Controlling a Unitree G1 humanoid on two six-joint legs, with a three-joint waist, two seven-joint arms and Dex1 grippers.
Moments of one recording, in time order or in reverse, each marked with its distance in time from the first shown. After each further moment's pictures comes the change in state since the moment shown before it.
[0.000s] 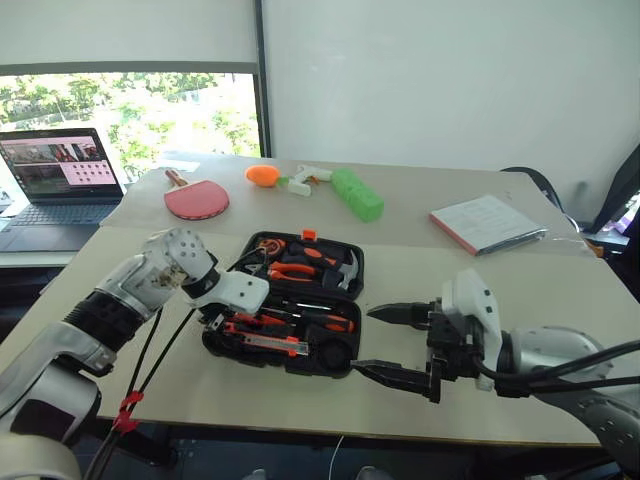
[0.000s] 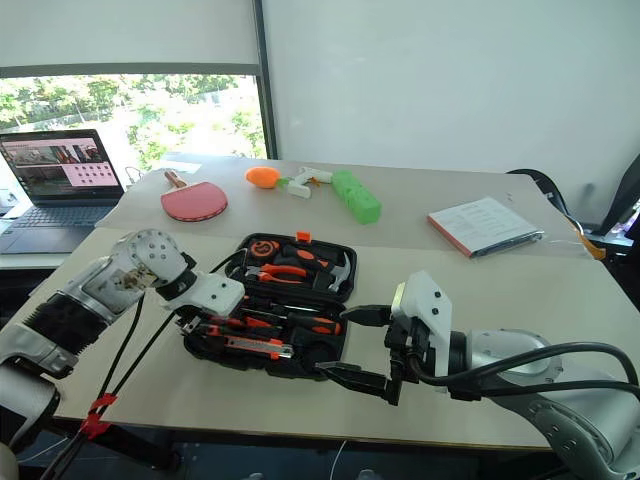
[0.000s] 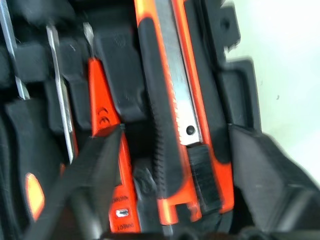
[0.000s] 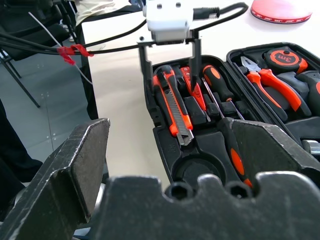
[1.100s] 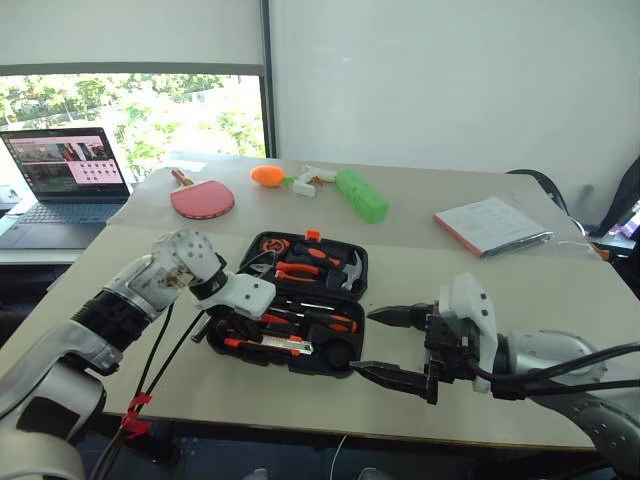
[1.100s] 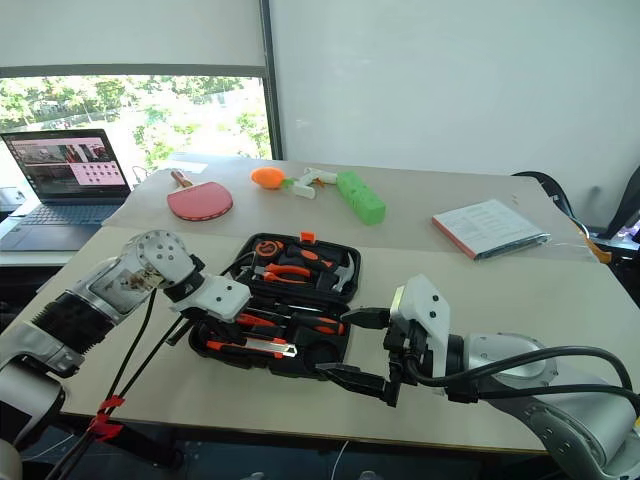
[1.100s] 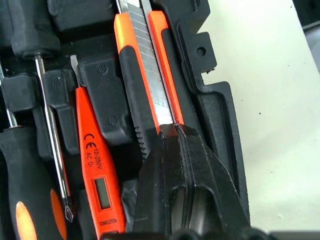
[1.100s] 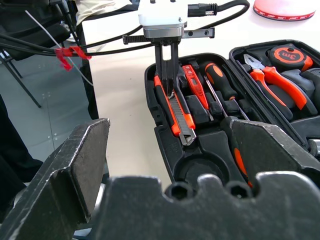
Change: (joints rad) left arm 0.028 -0.067 0.016 0.008 0.096 -0.118 -0.003; right arm 0.019 0.023 0.010 0.005 -0.031 -0.004 0.009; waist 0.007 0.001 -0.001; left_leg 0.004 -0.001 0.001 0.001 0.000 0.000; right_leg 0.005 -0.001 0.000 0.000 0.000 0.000
